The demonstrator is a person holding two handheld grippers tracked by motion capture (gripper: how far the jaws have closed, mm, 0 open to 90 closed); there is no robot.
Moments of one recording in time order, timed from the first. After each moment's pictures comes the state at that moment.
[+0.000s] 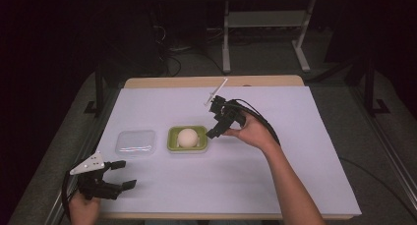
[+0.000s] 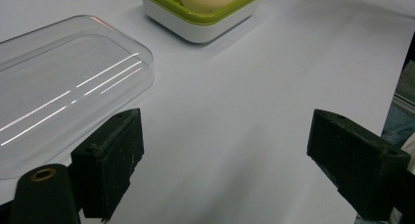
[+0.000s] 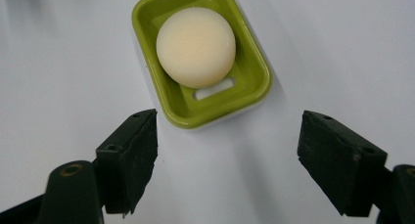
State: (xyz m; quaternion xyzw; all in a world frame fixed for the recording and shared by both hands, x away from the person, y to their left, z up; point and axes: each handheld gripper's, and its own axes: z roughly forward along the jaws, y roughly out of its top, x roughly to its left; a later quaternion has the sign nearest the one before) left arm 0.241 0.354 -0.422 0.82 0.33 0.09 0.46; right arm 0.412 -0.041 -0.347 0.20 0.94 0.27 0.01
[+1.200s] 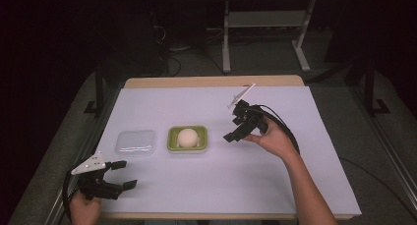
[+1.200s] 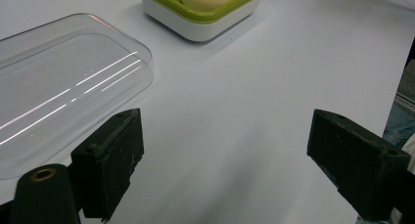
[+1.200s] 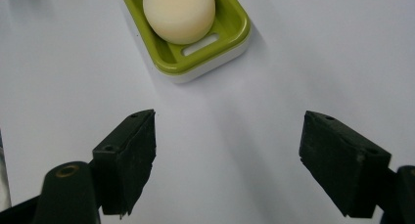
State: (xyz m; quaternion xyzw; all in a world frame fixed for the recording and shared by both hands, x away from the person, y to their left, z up) left arm 0.242 0.352 -0.423 0.82 0.33 0.09 0.46; right arm 0.394 -0.100 -0.353 0.25 0.92 0.29 0.01
